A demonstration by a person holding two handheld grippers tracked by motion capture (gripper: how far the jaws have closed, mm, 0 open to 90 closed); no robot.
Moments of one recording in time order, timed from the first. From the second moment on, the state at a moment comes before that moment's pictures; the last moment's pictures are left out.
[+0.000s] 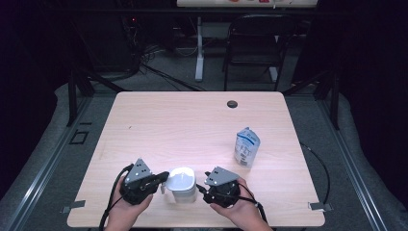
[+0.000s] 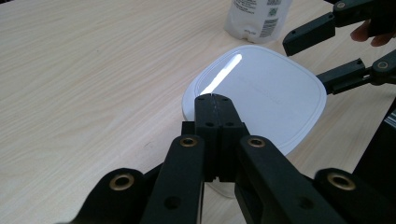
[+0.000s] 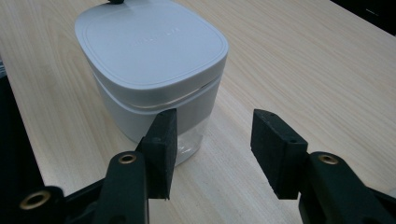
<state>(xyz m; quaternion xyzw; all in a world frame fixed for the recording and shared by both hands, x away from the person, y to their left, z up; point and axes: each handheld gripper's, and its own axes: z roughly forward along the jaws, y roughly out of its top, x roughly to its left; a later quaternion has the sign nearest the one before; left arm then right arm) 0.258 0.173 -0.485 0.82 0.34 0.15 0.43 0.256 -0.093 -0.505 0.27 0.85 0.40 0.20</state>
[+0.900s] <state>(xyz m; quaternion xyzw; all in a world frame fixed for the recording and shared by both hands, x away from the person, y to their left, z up) 0.258 0.174 -0.485 0.82 0.34 0.15 0.43 0.258 -0.089 -0.504 0.27 0.85 0.40 0.20</state>
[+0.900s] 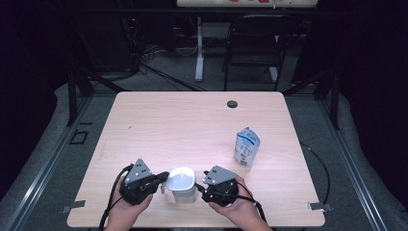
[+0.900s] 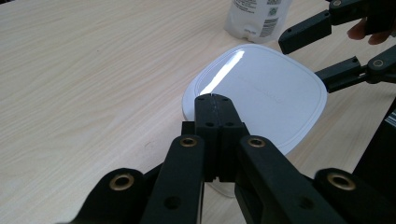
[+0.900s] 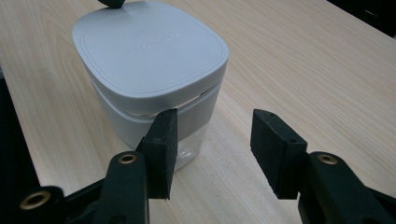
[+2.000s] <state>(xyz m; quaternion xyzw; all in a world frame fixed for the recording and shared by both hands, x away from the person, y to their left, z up) 0.258 0.177 -0.485 0.82 0.34 0.15 0.43 0.258 -0.086 -0.490 0.26 0.85 0.40 0.21</state>
